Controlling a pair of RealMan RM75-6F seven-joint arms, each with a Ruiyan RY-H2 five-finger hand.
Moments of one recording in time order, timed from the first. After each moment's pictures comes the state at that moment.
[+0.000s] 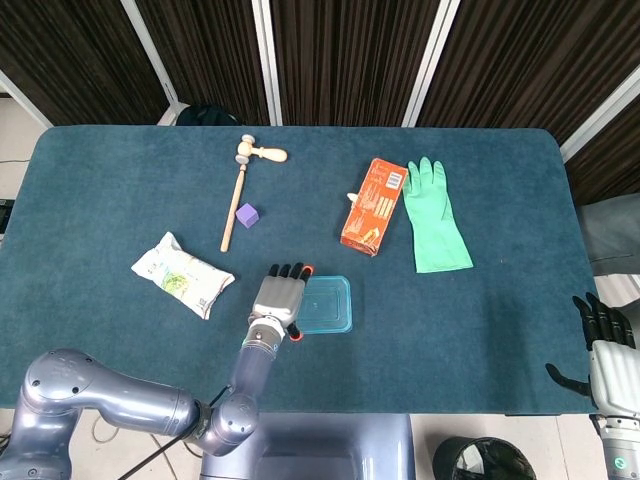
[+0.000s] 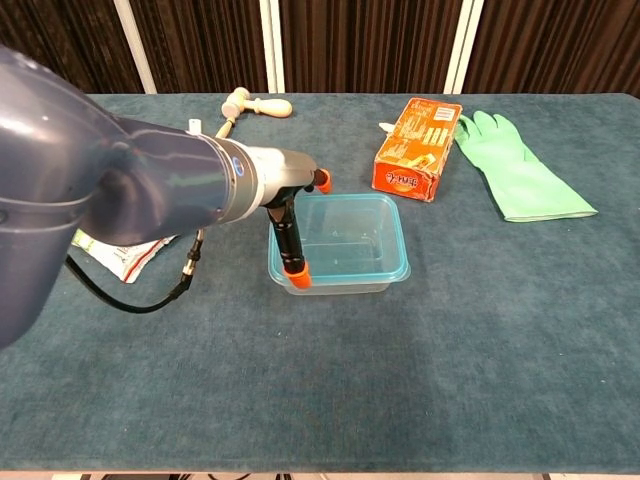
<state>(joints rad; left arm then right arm) -1.22 -1.80 -0.41 -1.71 0.02 1.29 1.05 0.01 -1.11 0.09 -1.72 -1.38 1.47 -0.03</state>
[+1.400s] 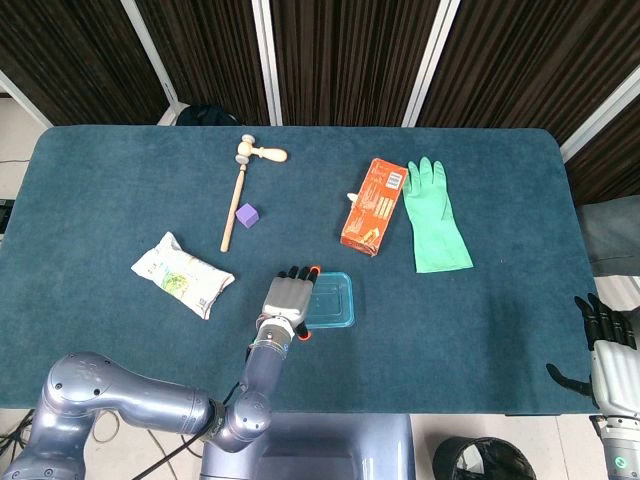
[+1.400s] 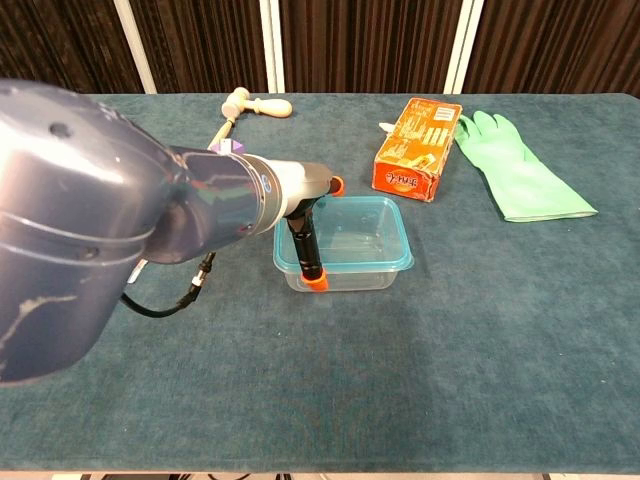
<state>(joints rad) -1.24 -1.87 -0.40 -1.60 0.07 1.26 1.03 0.01 -1.11 0.09 -1.73 -1.36 1.47 -0.03</state>
